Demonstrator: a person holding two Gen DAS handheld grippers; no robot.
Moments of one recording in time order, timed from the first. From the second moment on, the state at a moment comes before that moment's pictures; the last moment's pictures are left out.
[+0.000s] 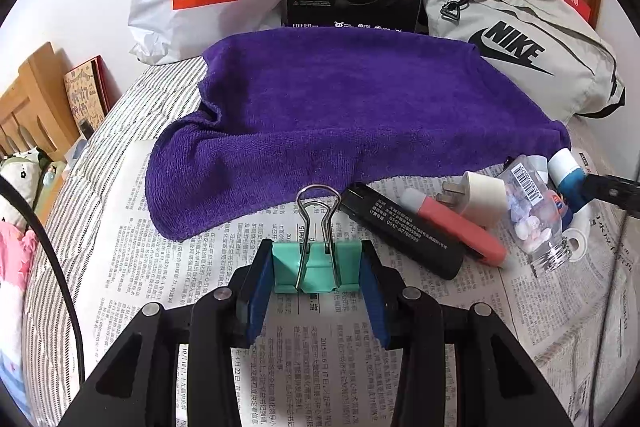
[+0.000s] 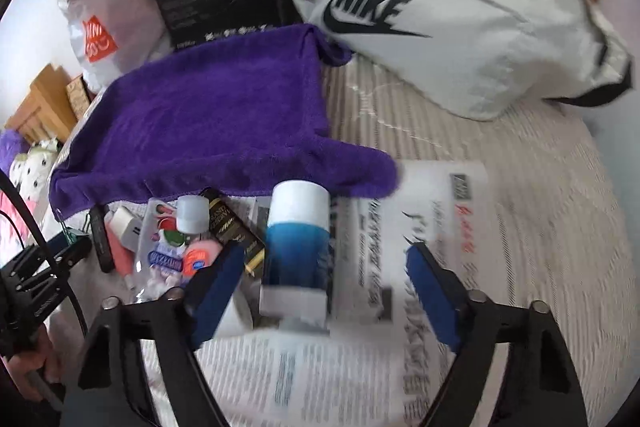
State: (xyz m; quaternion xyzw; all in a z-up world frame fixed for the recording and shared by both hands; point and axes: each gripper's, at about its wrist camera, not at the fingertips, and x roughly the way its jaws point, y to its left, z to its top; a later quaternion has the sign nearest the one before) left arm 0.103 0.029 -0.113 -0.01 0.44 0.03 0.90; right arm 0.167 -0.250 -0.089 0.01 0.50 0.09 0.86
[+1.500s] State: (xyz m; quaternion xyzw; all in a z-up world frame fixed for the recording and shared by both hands) left arm 0.098 0.049 -0.044 -0.05 0.43 0.00 0.90; right arm 0.171 -0.250 -0.060 0.00 0.50 0.18 0.85
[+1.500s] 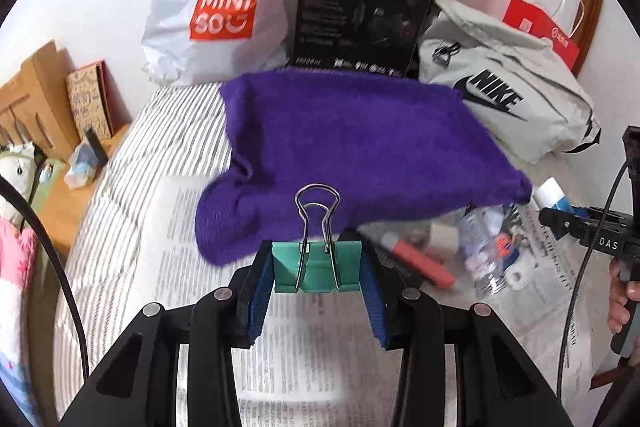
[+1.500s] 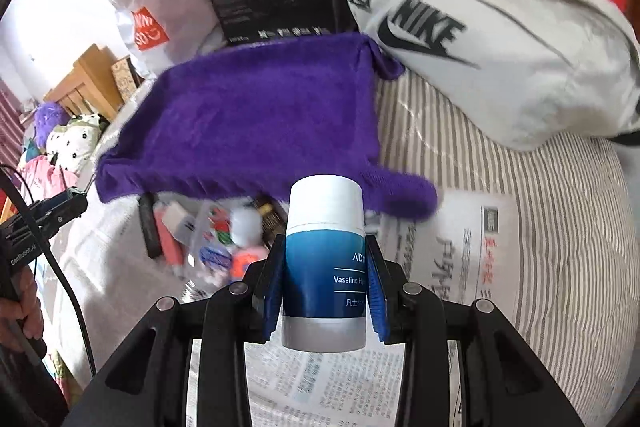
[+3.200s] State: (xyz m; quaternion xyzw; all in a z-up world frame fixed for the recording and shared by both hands) left arm 0.331 0.039 -0.102 -0.02 0.51 -0.02 0.86; right arm 0.371 -0.144 -0.113 -0.08 0.55 0.20 0.81
